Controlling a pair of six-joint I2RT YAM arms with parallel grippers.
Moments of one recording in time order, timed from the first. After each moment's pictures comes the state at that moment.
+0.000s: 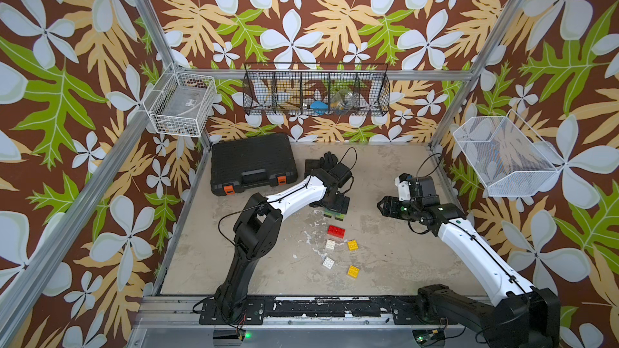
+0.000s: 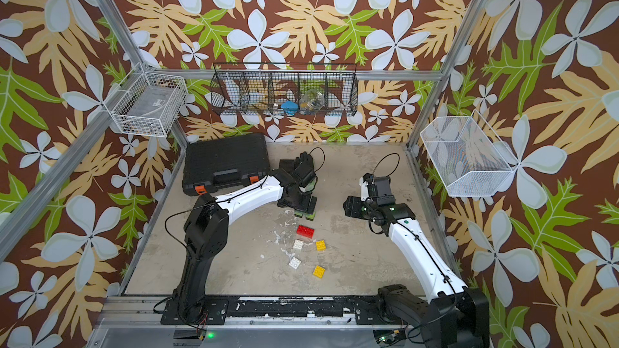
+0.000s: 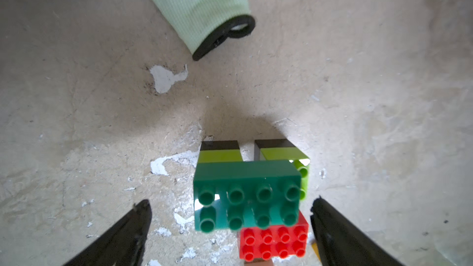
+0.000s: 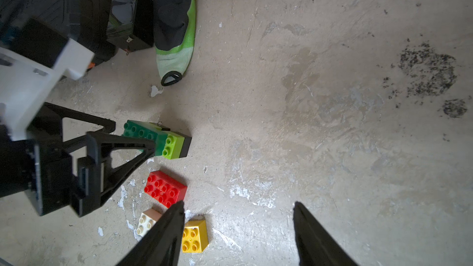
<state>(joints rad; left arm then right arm) -0.77 2.09 1.77 -0.92 -0.02 -0.50 0.18 1.15 0.87 -0.62 -0.19 0.33</state>
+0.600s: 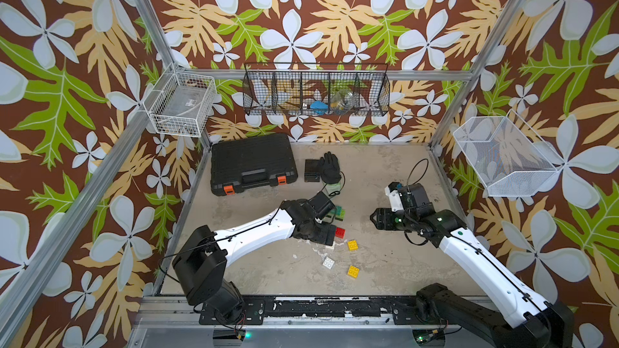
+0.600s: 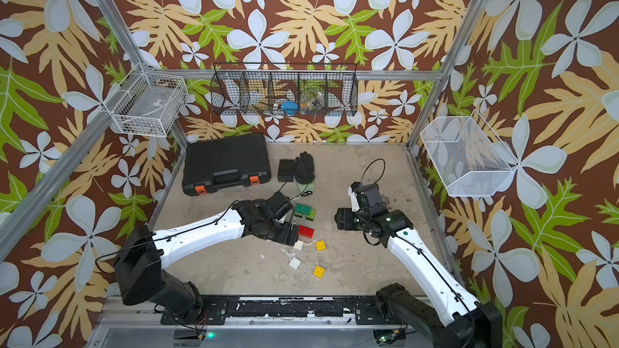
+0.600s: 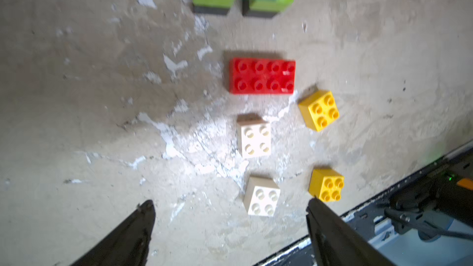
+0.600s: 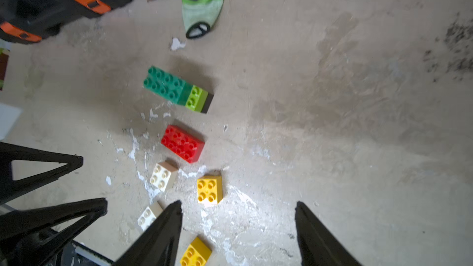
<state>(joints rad) -0.94 1.52 1.10 -0.76 0.03 -0.65 0.36 1.04 0.84 -0.78 -0.12 0.38</state>
